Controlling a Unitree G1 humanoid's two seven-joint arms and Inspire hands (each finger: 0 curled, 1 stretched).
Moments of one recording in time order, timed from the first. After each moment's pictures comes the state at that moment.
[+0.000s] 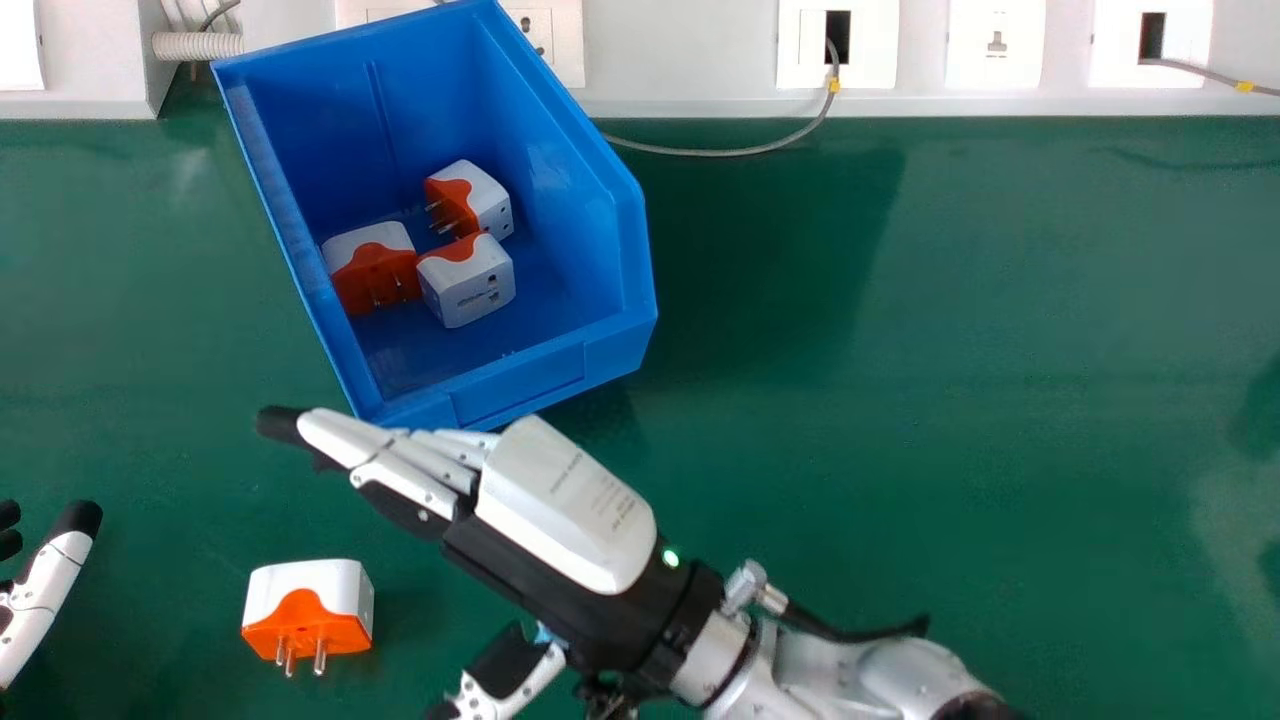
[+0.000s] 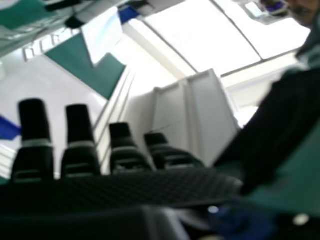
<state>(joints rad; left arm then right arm) -0.16 0.41 0.42 1.23 -0.16 -0.85 0.14 -0.65 -0.02 0.74 1.01 -0.91 -0.91 -0.76</state>
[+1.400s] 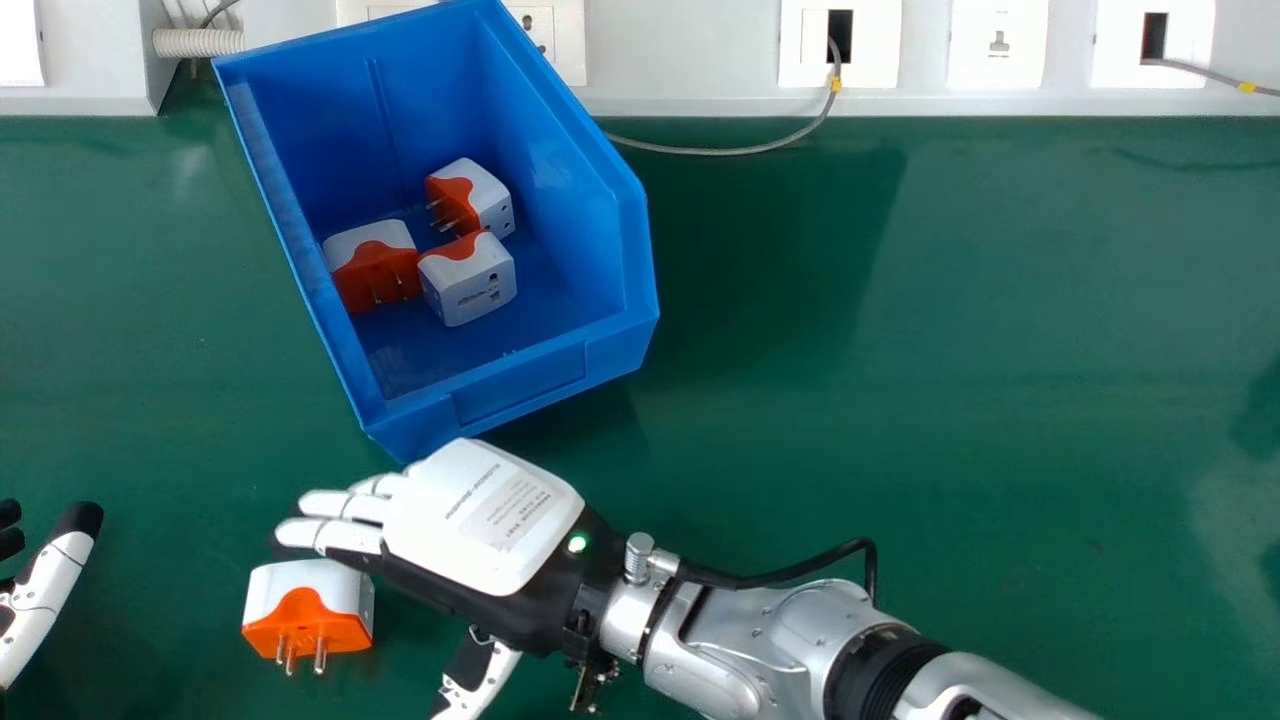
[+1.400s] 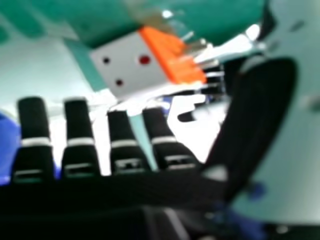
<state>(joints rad) -0.16 0.41 0.42 1.23 -0.16 -0.86 0.15 -0.83 0.13 0.93 1.30 -1.01 -0.57 -0.63</state>
